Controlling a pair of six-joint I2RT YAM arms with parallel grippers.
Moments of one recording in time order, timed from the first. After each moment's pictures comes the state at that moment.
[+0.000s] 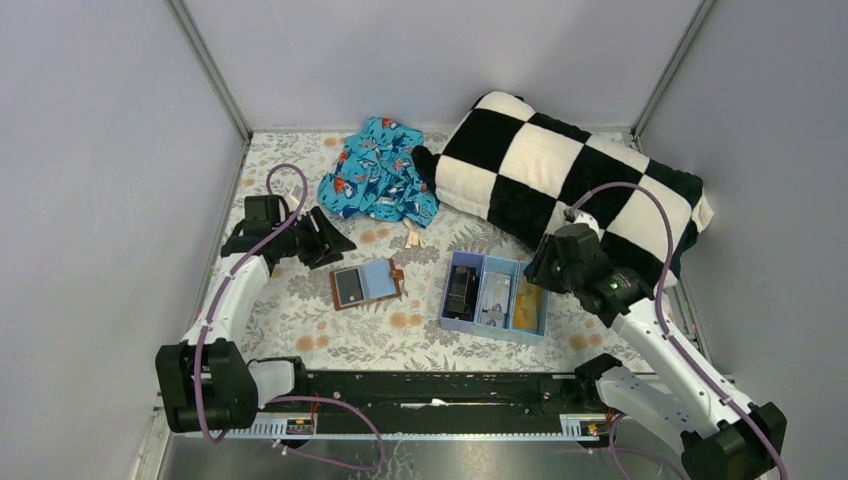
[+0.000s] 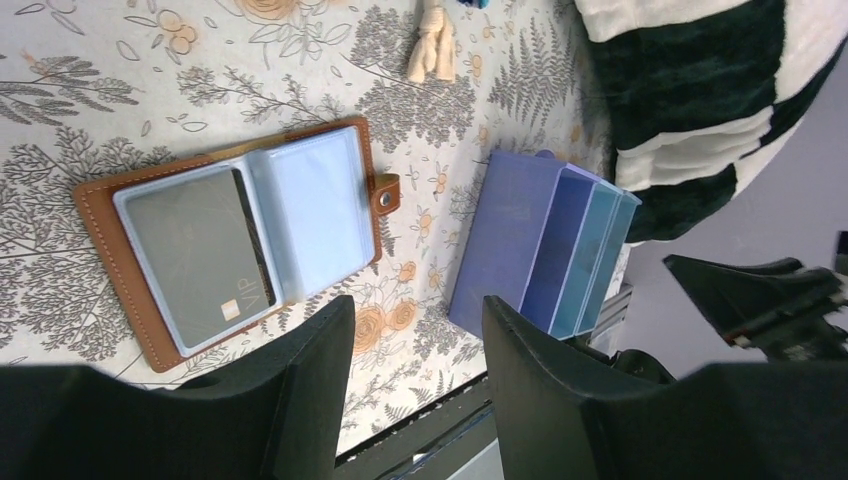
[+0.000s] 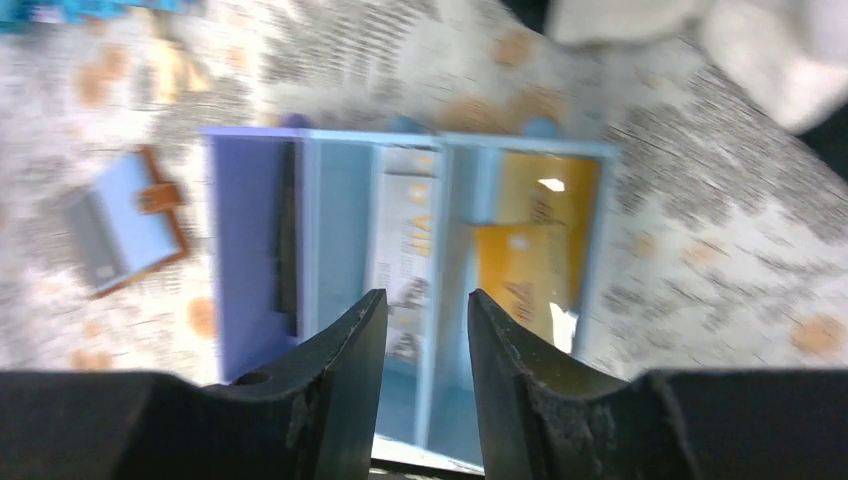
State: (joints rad) left arm 0.06 1.17 0.82 -0.53 0.67 -0.54; right arm 0.46 0.87 0.72 -0.71 0.14 0.69
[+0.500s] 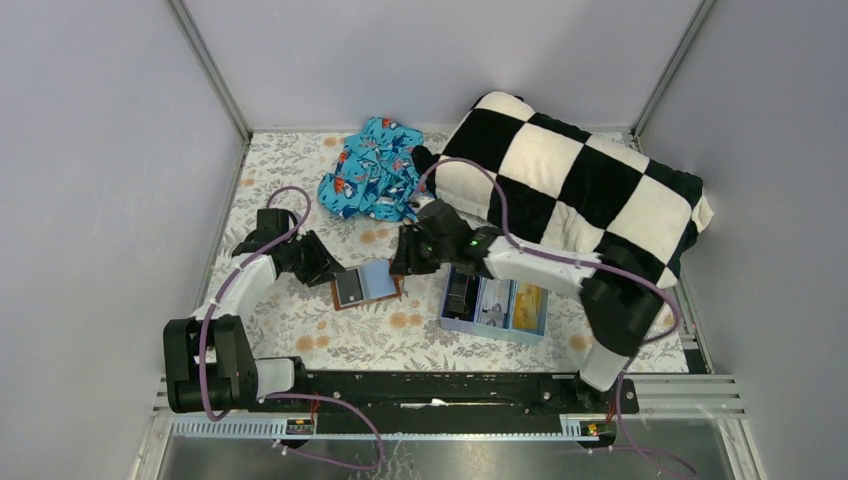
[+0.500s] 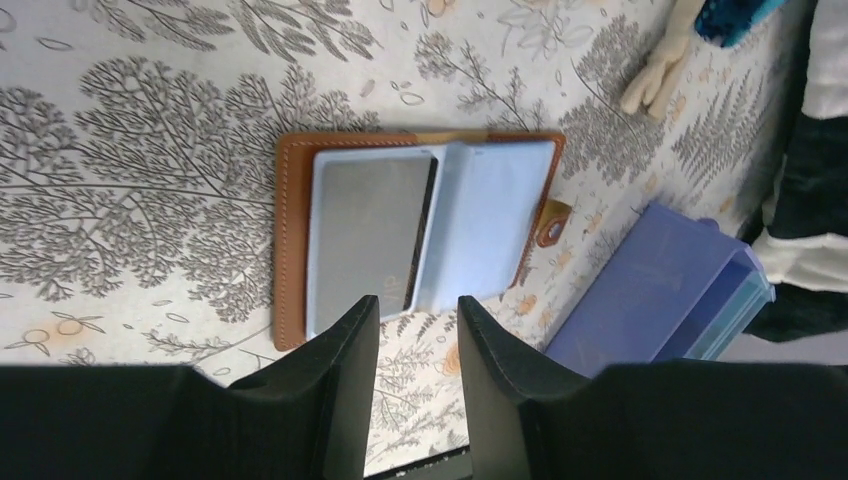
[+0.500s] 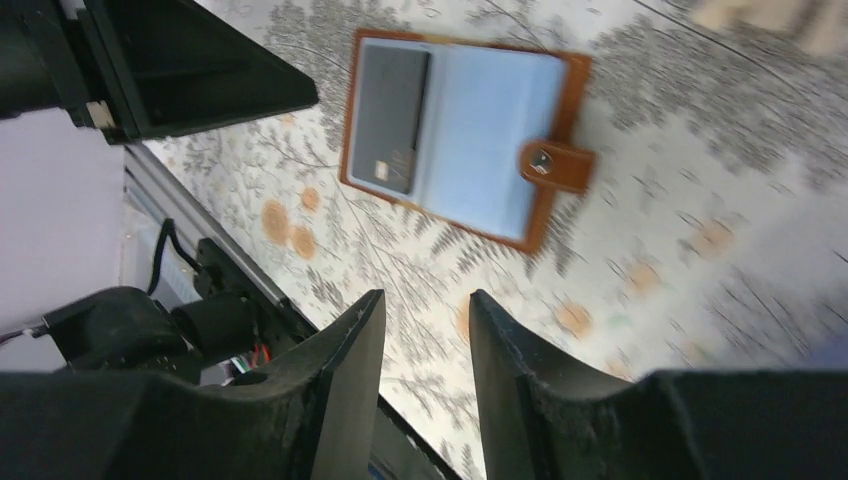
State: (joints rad) left arm 0.06 1.26 0.72 -0.55 0.44 -0.57; right arm 0.88 1.64 1.13 -0.19 -0.16 0.71
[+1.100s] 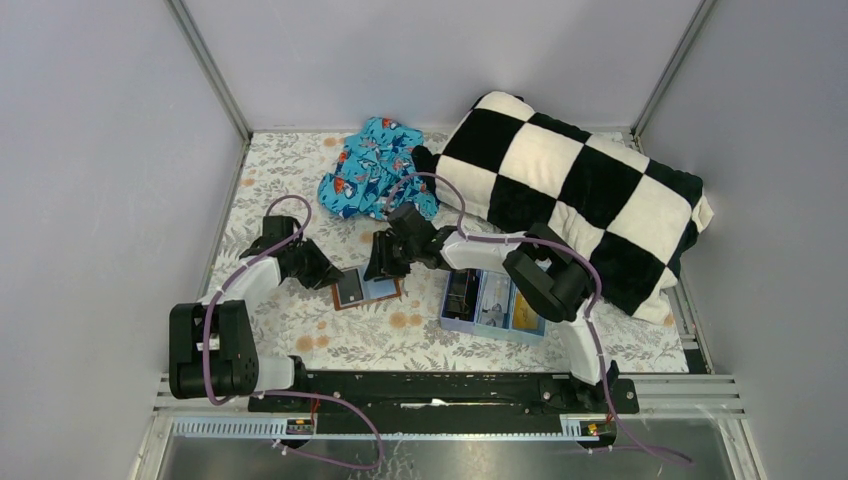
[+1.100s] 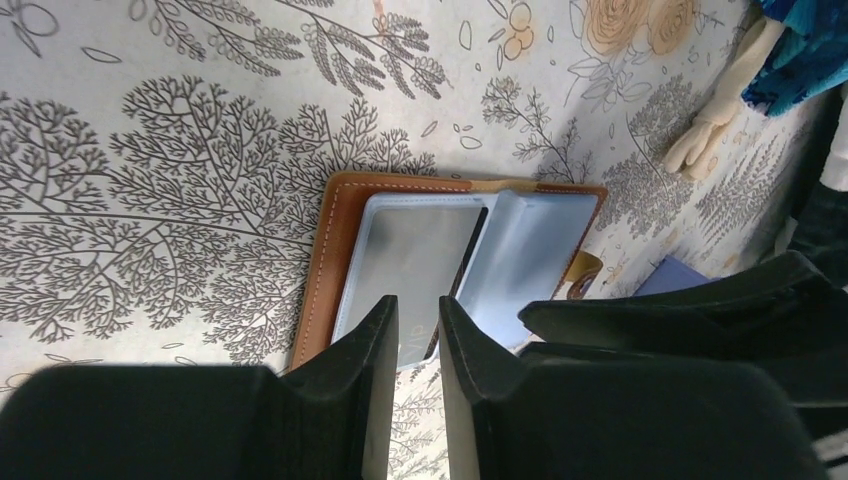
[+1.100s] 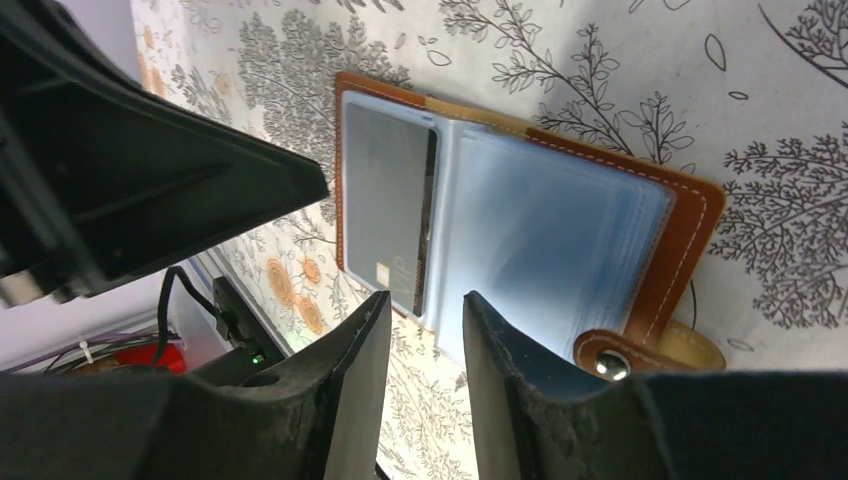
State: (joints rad) left arm 0.06 1.33 0.64 -0.40 0.38 -0.68; right arm 0.90 2.11 1.39 -0.03 -0.35 0.82
